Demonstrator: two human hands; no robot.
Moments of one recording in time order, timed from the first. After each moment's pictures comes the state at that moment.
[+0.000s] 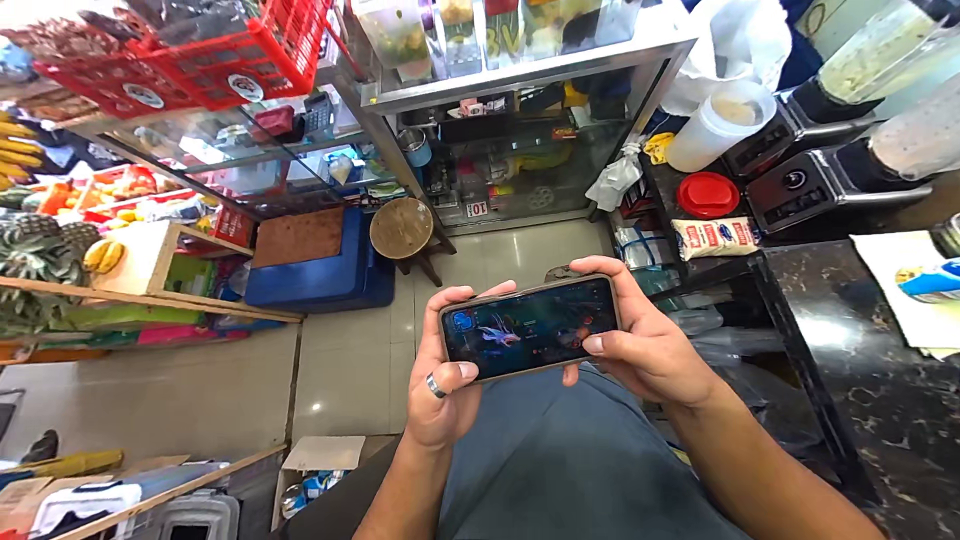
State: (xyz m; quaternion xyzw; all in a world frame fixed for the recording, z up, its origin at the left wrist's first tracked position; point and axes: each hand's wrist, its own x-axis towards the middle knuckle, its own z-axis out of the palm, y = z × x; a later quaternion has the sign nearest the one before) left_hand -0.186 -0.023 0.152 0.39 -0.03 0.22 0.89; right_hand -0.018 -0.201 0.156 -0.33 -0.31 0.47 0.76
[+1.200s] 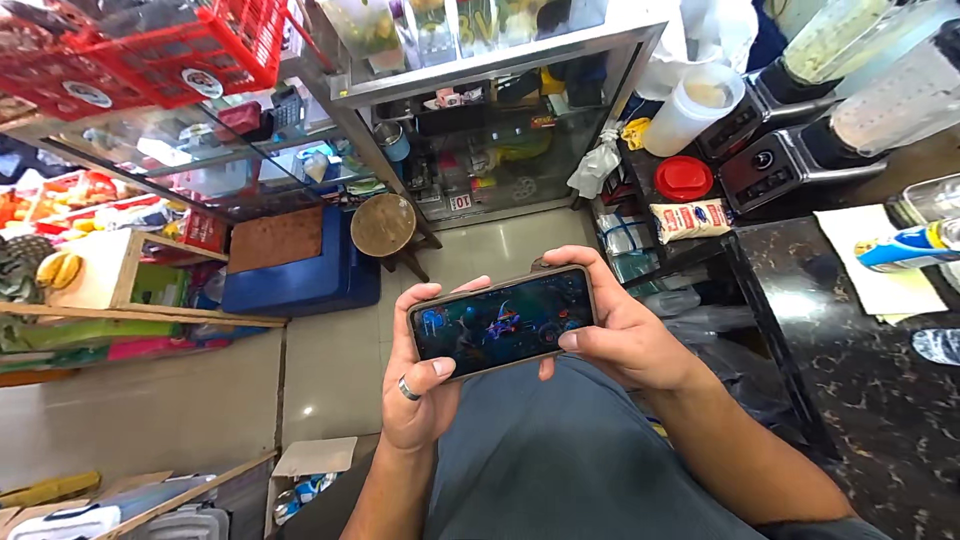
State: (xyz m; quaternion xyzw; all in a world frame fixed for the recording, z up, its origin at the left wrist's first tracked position) left_hand -0.187 -0.025 0.155 0.40 -0.02 0.23 0.89; right_hand -0.018 -0.204 0.161 -0.34 -0.32 0.49 0.74
